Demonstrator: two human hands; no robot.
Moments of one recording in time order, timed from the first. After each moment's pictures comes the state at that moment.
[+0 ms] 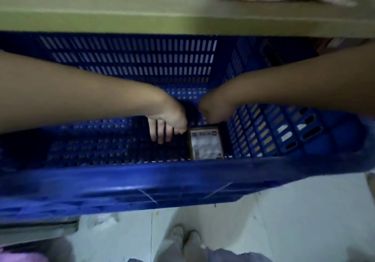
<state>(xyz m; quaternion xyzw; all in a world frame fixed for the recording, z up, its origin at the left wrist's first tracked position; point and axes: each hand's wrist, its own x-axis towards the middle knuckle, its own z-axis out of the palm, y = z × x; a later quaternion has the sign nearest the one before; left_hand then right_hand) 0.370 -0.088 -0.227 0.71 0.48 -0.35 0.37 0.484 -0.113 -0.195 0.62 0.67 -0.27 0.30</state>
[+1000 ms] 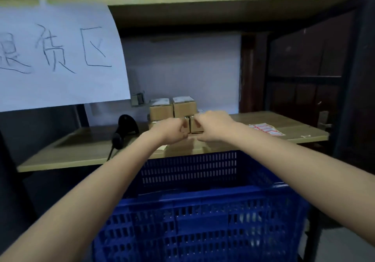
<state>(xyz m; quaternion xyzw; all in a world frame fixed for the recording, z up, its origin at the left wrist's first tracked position) 0.190 -0.146 0.007 0.88 0.46 0.12 -0.03 0.319 -0.211 0.017 0.65 0.73 0.20 -0.07</state>
